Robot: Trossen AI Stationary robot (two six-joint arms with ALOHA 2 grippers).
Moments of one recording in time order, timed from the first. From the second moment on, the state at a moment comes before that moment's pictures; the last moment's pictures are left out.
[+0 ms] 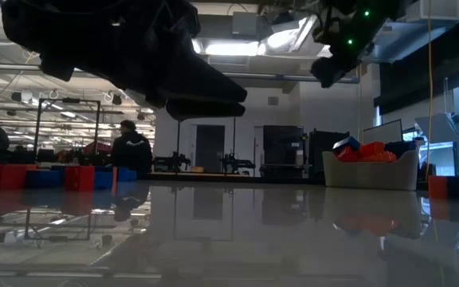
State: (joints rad) left arm -0.30 1.75 0.68 0.74 -0.27 -0.15; right arm -0.37 1.21 1.01 -0.47 0.86 -0.10
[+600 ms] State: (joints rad) left arm -0.31 1.75 0.68 0.75 -0.27 -0.13; right arm -0.75 1.21 1.08 -0.90 0.52 0.05
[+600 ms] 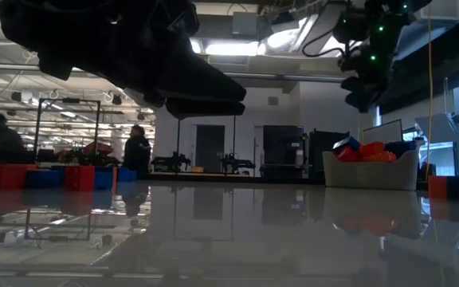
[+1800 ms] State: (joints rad) left arm -0.29 1.75 0.68 0.74 -0.28 0.05; right arm -0.91 1.38 1.08 -0.99 0.36 0.20
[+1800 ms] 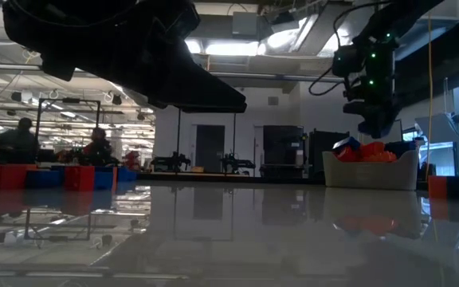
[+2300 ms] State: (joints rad) left arm -0.29 1.75 0.68 0.73 -0.28 0.05; right arm -0.91 1.43 1.08 -1.07 0.33 0.25
